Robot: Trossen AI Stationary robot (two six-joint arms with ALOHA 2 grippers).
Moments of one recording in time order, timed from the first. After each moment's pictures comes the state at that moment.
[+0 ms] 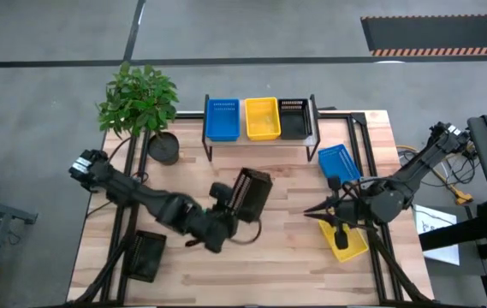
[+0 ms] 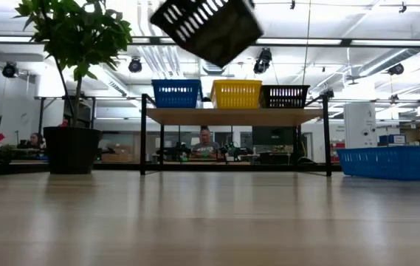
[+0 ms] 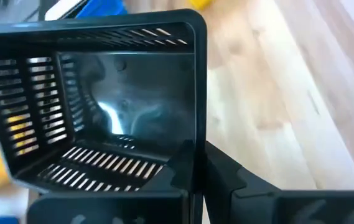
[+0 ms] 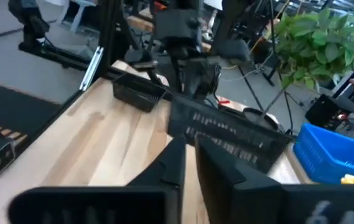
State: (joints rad) left arm -0.46 1.63 1.49 -0.77 -0.53 0.05; right arm 0.69 0.96 0.78 -0.07 0.61 -0.17
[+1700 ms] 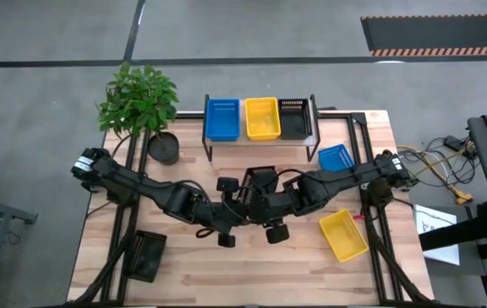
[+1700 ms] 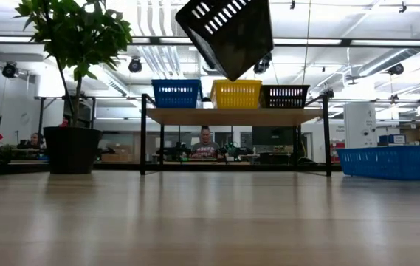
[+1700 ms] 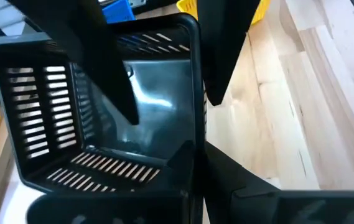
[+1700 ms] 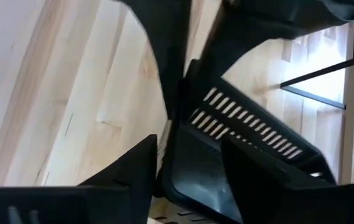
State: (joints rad) left arm -0.37 1.64 1.49 -0.61 -0.44 -0.06; right arm 0.31 1.89 2.00 -1.16 0.23 -0.06
